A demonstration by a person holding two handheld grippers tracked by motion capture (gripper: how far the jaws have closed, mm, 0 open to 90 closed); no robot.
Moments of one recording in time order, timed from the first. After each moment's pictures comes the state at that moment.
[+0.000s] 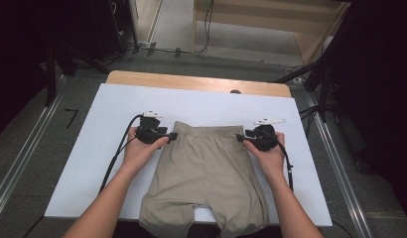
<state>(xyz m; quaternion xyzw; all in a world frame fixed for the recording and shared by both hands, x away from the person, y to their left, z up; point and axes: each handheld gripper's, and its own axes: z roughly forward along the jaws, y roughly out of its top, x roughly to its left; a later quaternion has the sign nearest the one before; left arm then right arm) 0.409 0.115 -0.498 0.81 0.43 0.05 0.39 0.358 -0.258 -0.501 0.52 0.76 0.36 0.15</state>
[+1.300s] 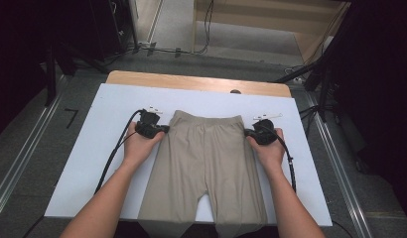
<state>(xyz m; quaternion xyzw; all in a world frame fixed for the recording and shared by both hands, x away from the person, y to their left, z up) 0.423 0.129 -0.498 0.83 0.44 0.11 0.34 0.382 -0.271 -0.514 0.55 0.76 0.31 0.16</state>
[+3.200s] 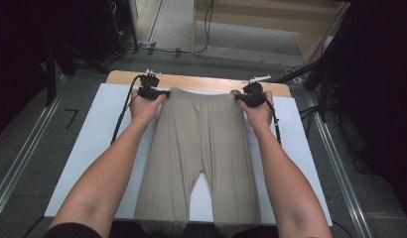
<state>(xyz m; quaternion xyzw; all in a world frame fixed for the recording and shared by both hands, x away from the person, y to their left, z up) 0.542 0.117 -0.453 0.78 0.47 0.12 0.39 0.499 -0.250 -0.466 0.52 0.76 0.33 0.21</state>
